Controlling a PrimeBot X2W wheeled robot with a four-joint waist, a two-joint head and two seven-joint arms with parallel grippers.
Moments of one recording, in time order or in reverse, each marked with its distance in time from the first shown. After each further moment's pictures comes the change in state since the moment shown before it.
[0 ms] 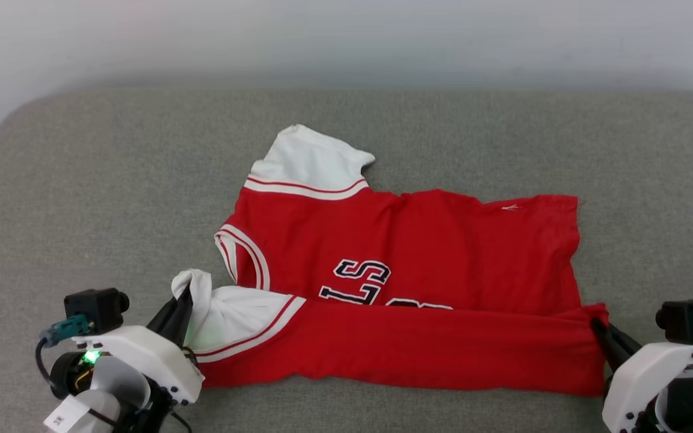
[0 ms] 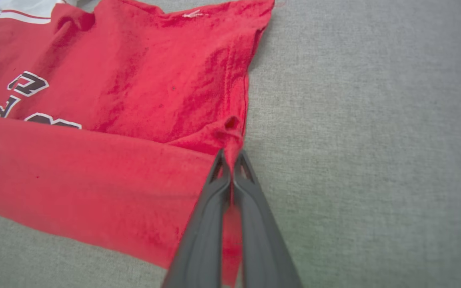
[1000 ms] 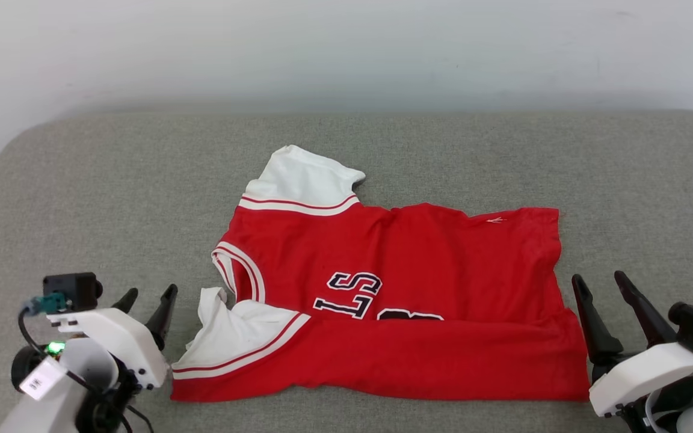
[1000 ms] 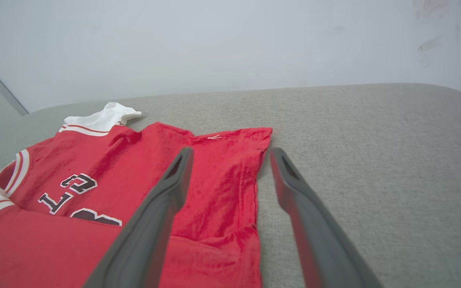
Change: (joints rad) left arm -0.131 0.031 -0.032 0.254 0.007 -0.040 0.033; right arm -0.077 -0.012 0.089 0.138 0.048 0.000 -0.467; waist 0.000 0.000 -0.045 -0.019
